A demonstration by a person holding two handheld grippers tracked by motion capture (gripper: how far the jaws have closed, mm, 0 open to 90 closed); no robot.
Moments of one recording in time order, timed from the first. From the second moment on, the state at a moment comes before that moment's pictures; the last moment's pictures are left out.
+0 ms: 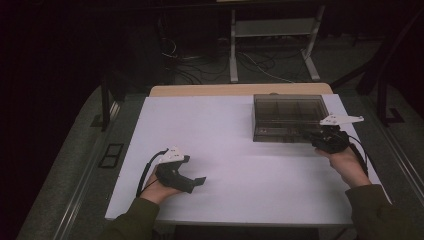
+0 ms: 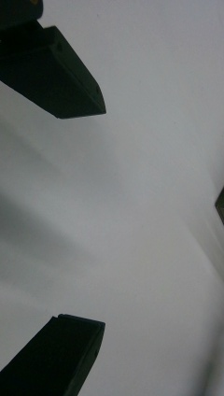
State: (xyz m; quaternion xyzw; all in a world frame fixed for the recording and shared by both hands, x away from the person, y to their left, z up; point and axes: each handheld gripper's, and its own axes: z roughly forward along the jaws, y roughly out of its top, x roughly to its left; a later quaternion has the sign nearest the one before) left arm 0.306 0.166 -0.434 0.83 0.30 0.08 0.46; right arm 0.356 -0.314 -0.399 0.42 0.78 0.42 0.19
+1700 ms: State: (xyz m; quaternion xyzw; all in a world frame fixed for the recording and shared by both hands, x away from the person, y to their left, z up) left arm 0.304 0.165 -0.436 0.84 0.29 0.07 0.46; right arm 0.342 -0.320 -0.390 0.42 0.77 0.45 0.19
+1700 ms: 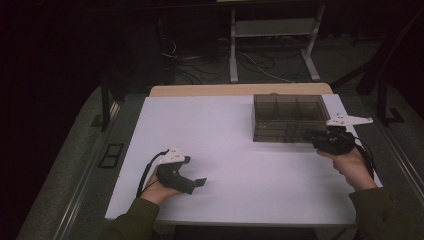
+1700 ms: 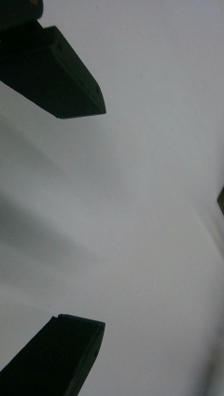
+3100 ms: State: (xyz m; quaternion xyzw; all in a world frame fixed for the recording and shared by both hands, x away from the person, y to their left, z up) left arm 0.303 0.165 -0.435 0.83 0.29 0.07 0.46; right arm 0.273 -0.285 -0.424 0.36 0.79 0.47 0.15
